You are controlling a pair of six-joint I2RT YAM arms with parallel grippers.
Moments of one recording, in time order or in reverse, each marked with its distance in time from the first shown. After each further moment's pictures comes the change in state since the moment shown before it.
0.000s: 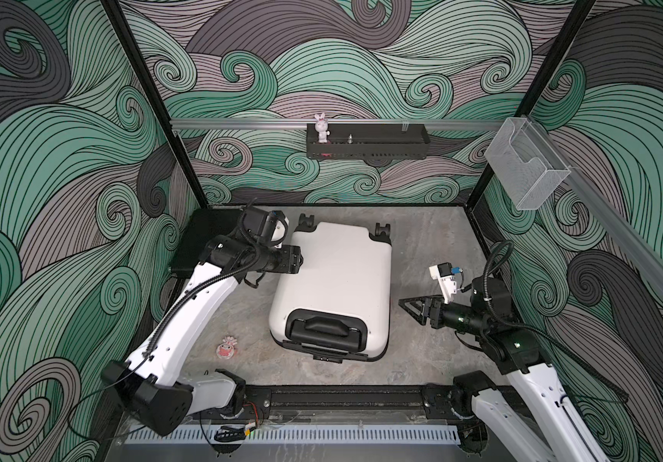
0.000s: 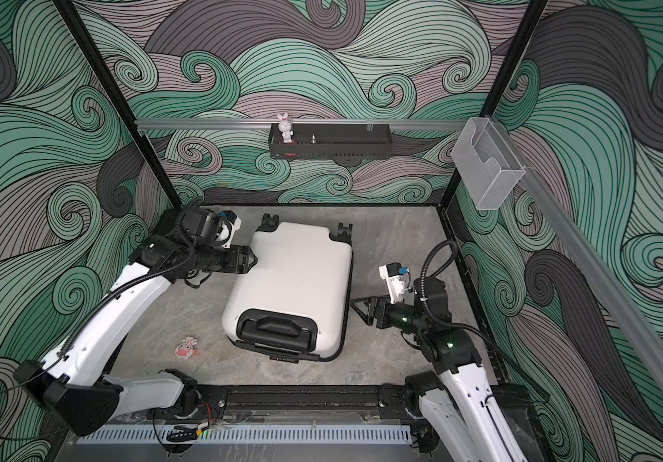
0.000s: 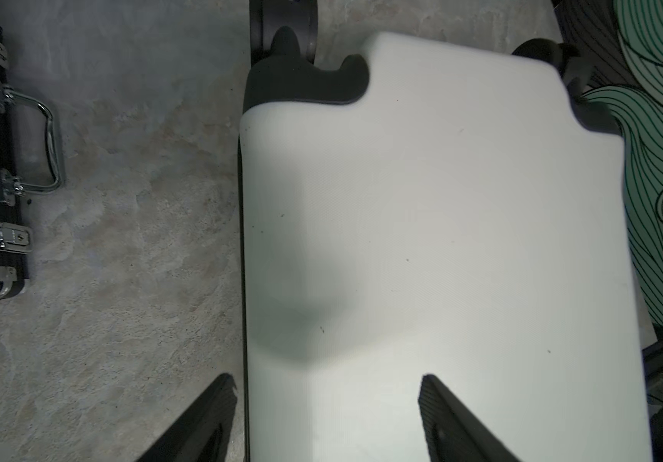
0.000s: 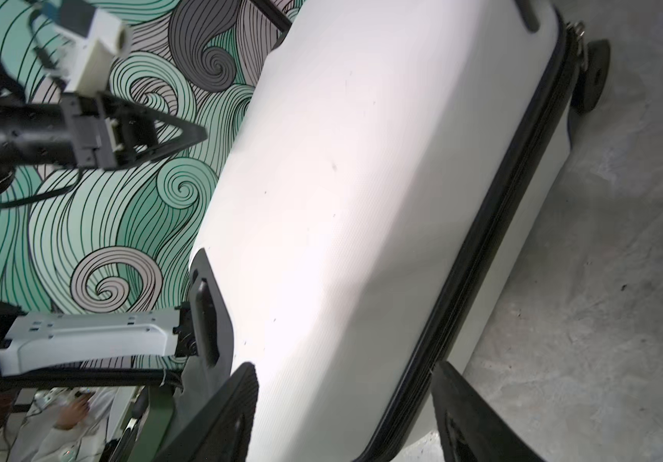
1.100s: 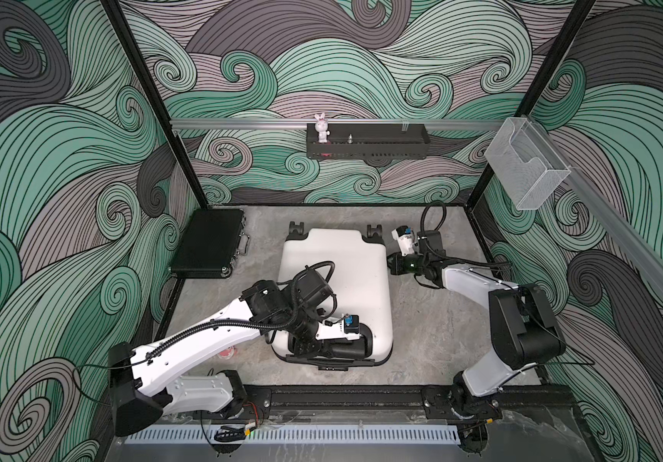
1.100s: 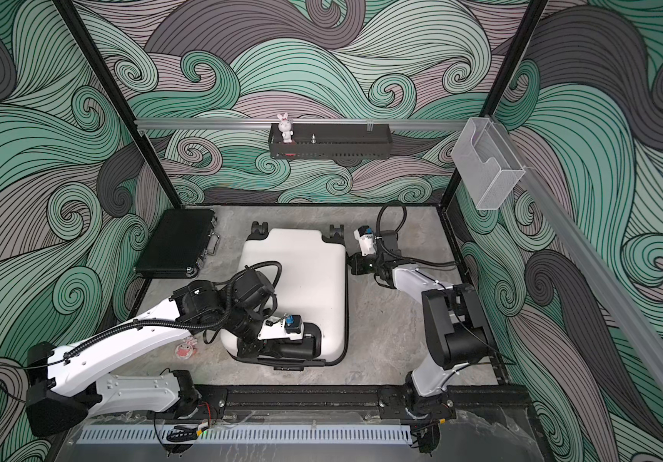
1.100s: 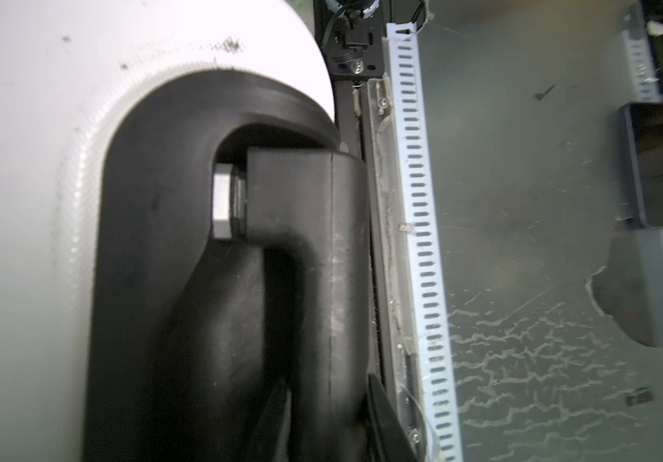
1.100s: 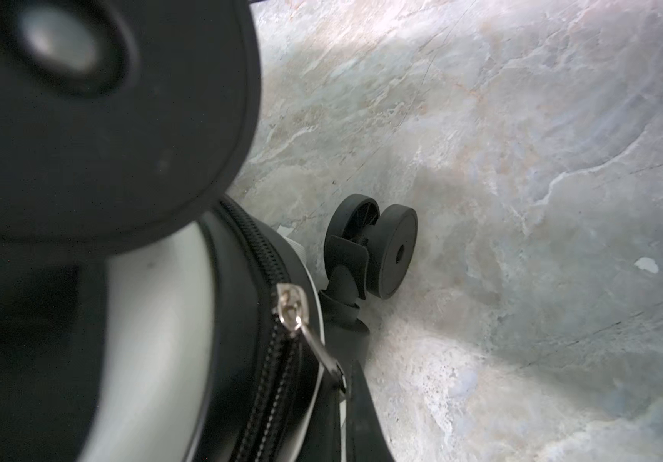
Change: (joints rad) left arm -0.594 -0.150 -0.279 -0.069 0.274 0.831; right arm -0.068 1.065 0.270 0.611 0.209 -0.344
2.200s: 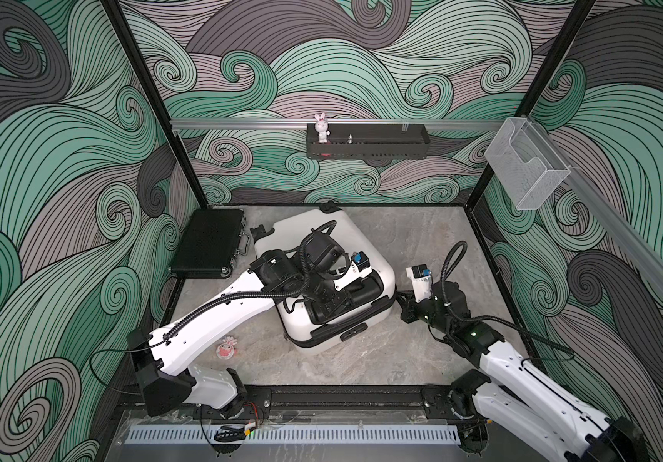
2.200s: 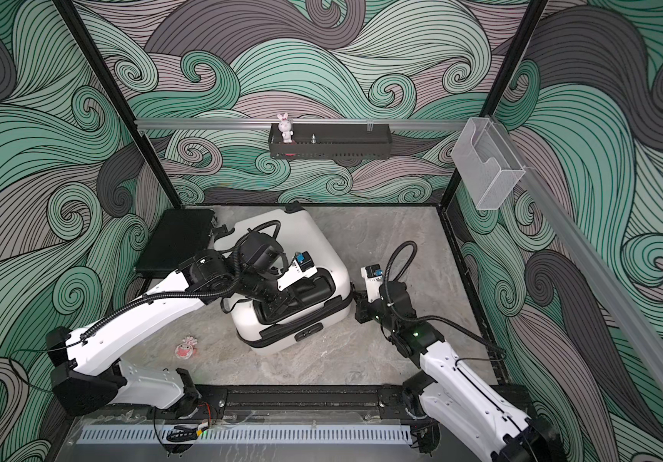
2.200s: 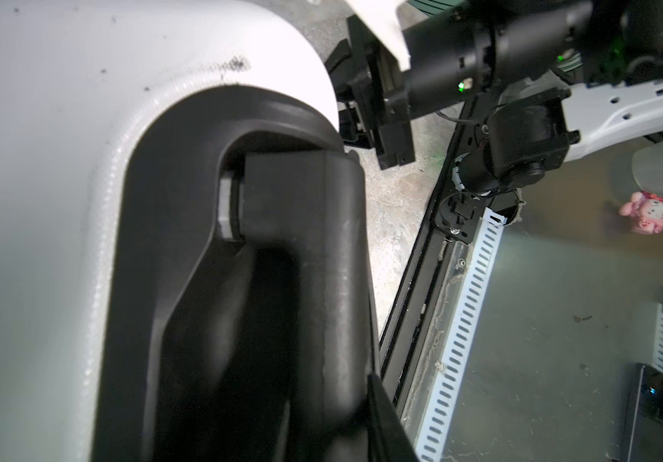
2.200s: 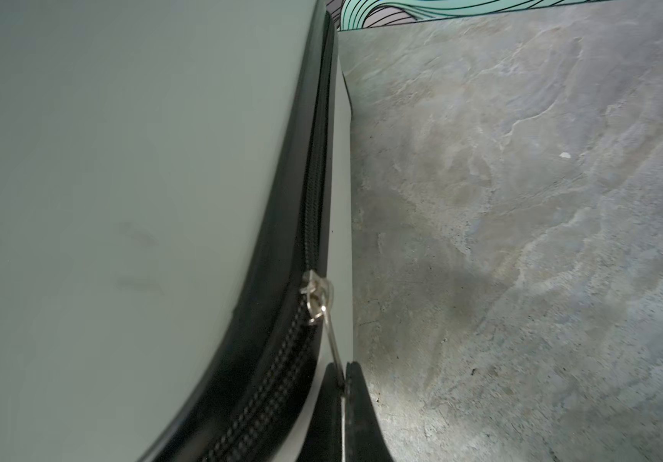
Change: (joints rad) left arm 0.087 0.190 0.327 0.061 -0.083 -0.432; right arm 0.266 -0.792 -0.471 -0.124 0.309 0.115
